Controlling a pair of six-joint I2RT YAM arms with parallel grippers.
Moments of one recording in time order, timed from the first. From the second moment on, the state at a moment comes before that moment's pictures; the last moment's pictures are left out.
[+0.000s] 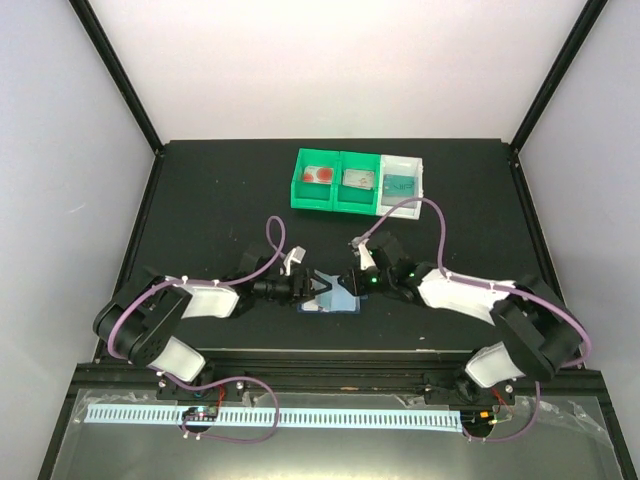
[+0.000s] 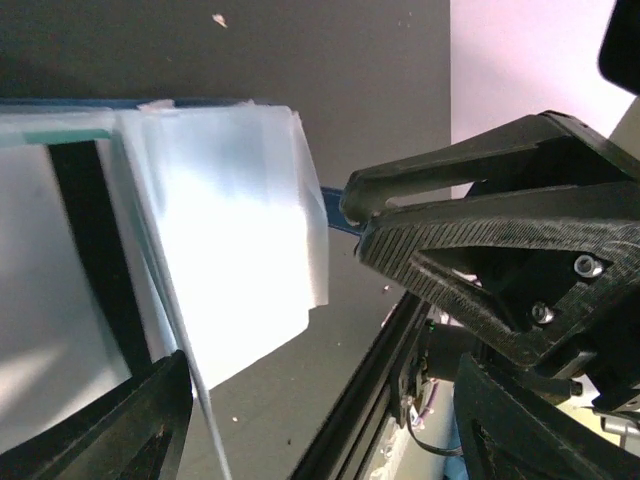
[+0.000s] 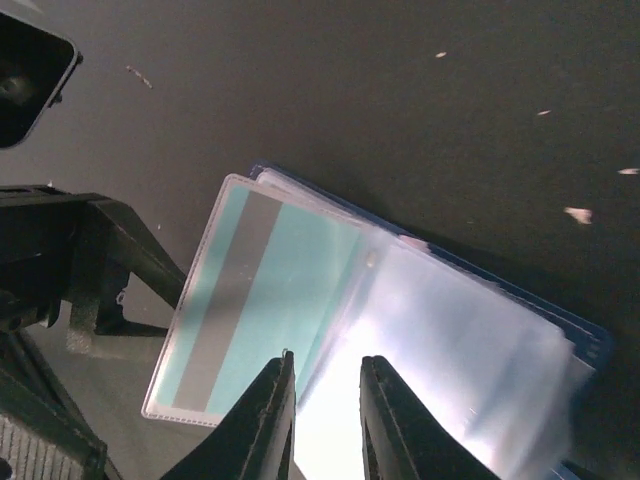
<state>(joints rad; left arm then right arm) -0.55 1.50 0.41 0.49 0.77 -0.95 0.73 1.50 0.68 0.00 -0.33 0.52</state>
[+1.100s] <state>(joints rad) -0.65 1.54 0.51 0.31 0.58 -0.84 0.73 1.41 0.63 -0.09 -0.19 0.51</state>
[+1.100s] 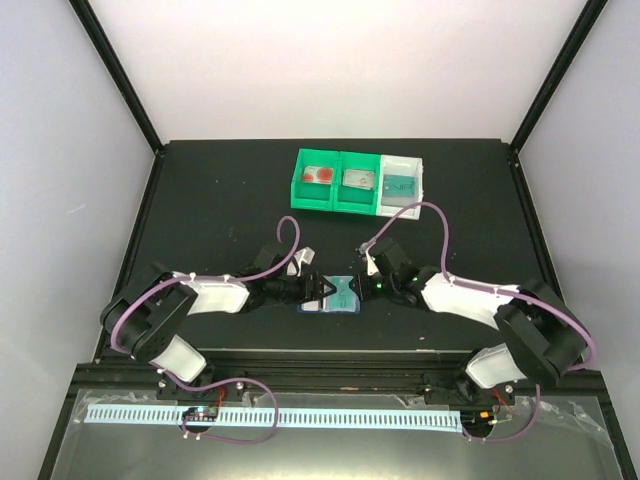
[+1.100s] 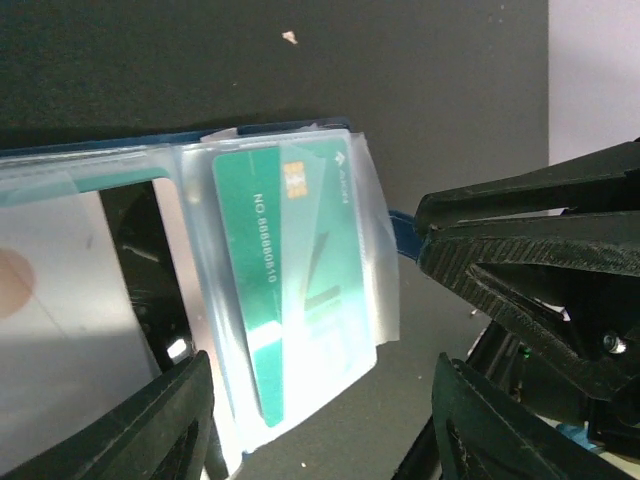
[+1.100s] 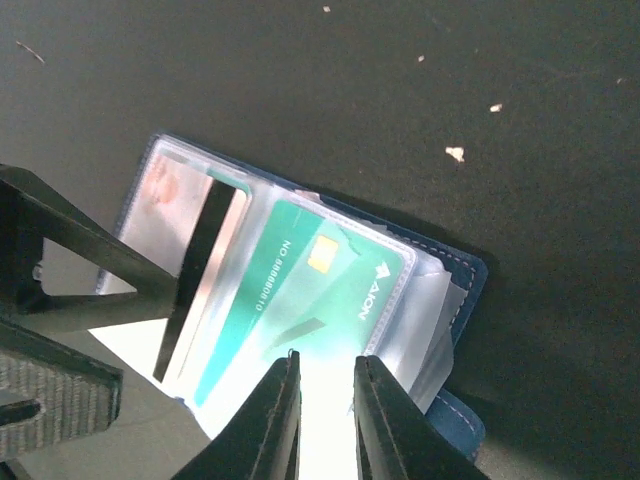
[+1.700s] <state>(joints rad) -0.65 1.58 0.54 0.28 0.56 -0.81 0.73 1.54 0.63 -0.03 -0.21 0.51</state>
